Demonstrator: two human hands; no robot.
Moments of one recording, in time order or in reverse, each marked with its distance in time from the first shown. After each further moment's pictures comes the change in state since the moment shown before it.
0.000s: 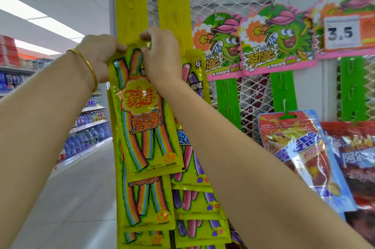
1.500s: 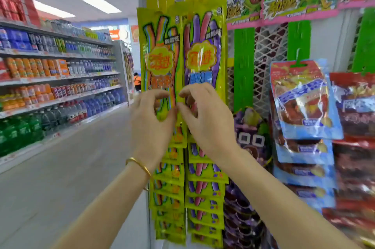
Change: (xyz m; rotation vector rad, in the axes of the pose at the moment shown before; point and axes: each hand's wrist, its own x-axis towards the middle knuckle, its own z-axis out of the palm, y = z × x) left_hand -0.201 -0.171 -0.007 0.607 0.226 0.624; right_hand -0.207 0.007 -0.071 -0.133 -0.252 -0.034
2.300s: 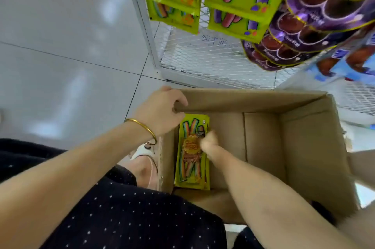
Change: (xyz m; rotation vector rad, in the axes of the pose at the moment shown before) left_hand -0.378 -0.150 -0.003 0.346 -1.324 -0.817; right_hand -0.600 0.118 0.193 -0.072 -1.272 1.647
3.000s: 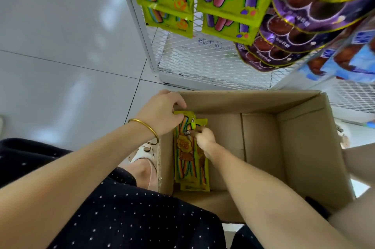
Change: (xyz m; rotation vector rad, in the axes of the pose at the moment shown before) left_hand 0.004 -0.003 0.005 -0.049 -0.001 -0.017; right_hand -0.014 -0.012 -0.009 0.327 -0.104 -0.148
